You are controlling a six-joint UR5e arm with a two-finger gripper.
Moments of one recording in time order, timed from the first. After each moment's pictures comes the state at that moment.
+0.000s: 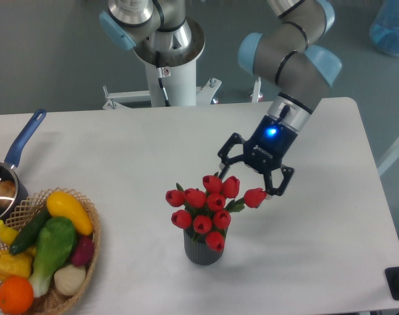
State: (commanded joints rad) arm 2.76 -1.85 -1.87 -0.82 0.53 1.36
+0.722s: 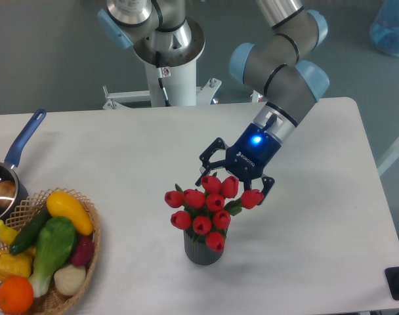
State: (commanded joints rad) arm 2.75 -1.93 -1.85 -0.81 0.43 1.36
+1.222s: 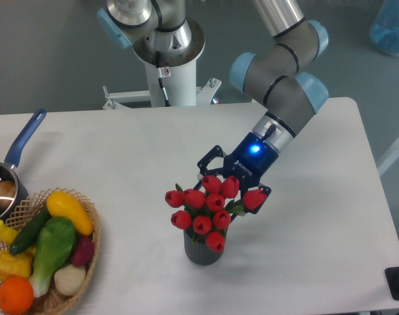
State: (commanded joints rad) arm 2.74 -1.94 -1.84 -0.81 0.38 1.36
